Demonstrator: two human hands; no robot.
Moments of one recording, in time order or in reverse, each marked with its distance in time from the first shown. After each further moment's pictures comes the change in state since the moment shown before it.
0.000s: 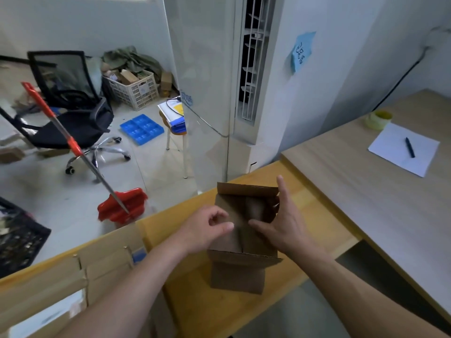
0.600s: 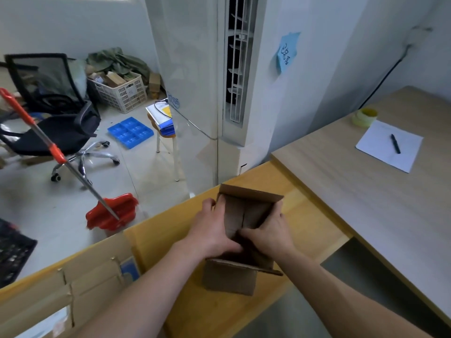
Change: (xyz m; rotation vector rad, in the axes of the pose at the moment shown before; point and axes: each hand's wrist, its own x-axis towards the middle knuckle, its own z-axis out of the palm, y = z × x) left_hand 0.039 0.017 0.038 0.304 0.002 -0.087; right_hand 0.000 0.006 0.021 0.051 -0.042 0.379
